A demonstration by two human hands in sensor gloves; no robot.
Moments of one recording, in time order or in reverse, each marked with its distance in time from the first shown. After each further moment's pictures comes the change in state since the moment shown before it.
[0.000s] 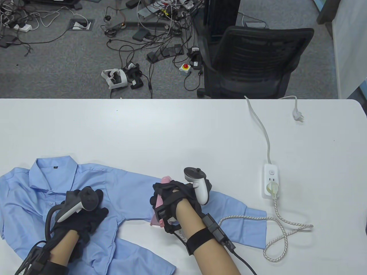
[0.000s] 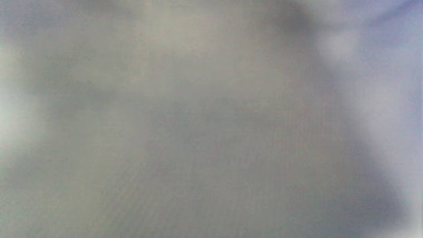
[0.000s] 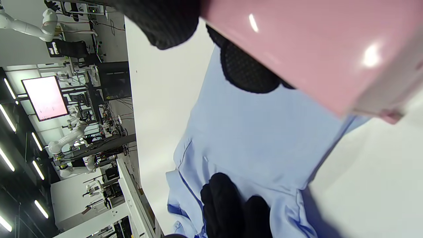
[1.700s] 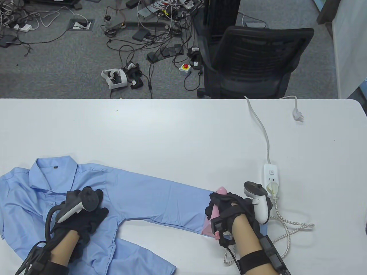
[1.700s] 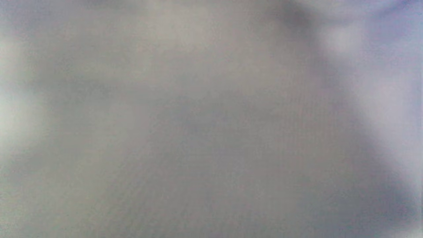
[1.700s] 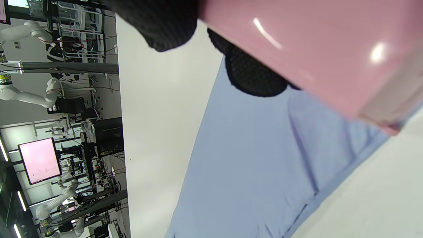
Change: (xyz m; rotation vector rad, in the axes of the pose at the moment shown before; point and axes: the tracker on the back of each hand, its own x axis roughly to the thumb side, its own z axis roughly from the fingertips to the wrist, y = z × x) left_hand 0.000 0.000 0.001 0.005 0.006 -0.010; right_hand -0.067 -0.136 0.072 -0.207 0.046 -0.089
